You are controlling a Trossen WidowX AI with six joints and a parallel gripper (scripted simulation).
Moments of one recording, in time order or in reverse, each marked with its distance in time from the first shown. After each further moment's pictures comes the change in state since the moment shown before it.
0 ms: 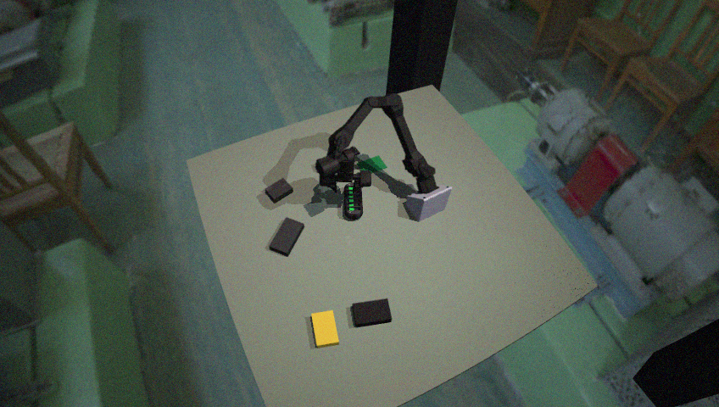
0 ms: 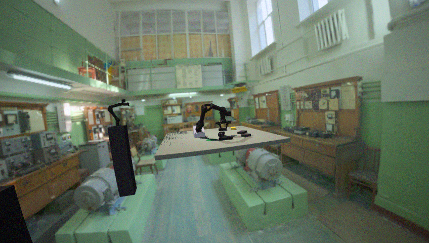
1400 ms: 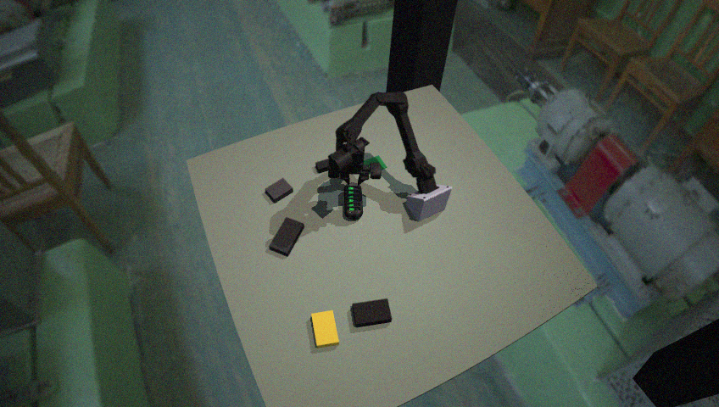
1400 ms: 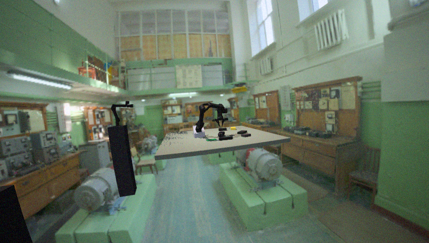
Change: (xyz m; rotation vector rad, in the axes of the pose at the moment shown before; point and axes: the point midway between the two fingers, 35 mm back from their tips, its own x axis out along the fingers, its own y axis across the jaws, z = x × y) arm -0.038 -0.033 0.006 0.010 -0.014 -0.002
